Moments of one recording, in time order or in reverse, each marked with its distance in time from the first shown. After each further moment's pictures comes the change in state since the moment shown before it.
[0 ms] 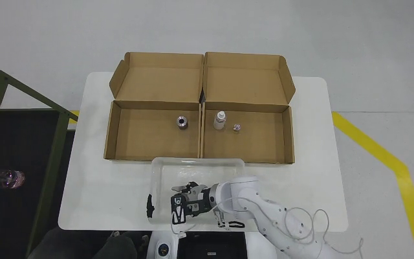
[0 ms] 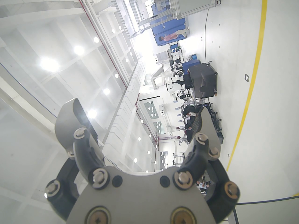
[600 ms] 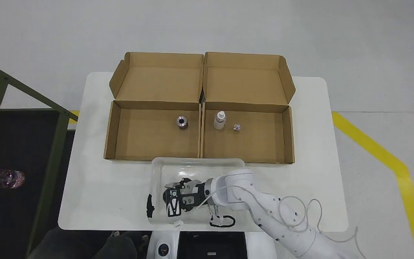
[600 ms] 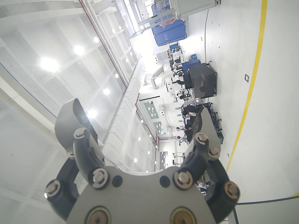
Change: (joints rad) left arm 0.000 0.000 0.000 0.000 0.000 0.000 0.000; right arm 0.084 -0.024 -0.036 0.073 0.097 0.020 -0.060
